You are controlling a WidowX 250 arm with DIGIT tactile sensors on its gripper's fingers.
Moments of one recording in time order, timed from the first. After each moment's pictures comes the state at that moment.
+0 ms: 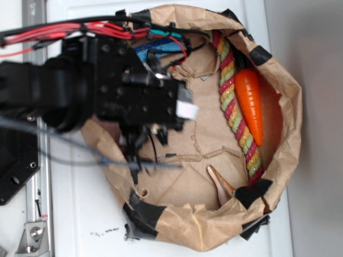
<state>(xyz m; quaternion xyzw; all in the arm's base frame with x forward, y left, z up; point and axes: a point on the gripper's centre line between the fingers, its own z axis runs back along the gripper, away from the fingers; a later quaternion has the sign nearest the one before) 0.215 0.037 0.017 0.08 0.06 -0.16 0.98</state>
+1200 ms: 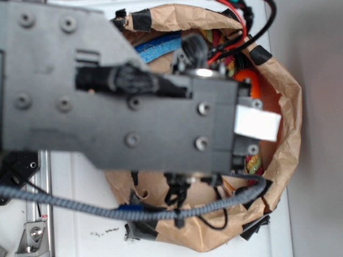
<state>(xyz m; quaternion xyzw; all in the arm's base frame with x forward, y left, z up) 0.253 -0.020 0.151 0.06 -0.02 -0.05 1.00</state>
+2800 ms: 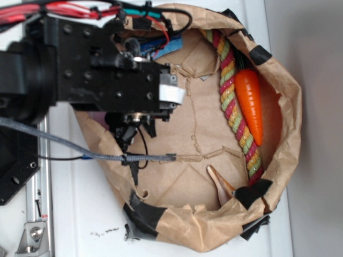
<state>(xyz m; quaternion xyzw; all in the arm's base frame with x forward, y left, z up) 0.206 0.027 0.037 0.07 0.06 -0.12 0.99</state>
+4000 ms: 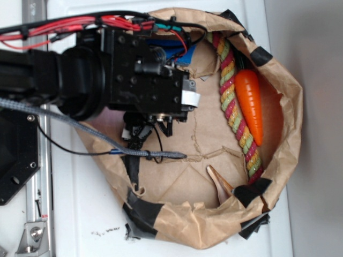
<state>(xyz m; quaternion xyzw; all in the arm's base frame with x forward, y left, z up) 0.224 0.036 0.013 0.08 0.06 -0.15 0.98</state>
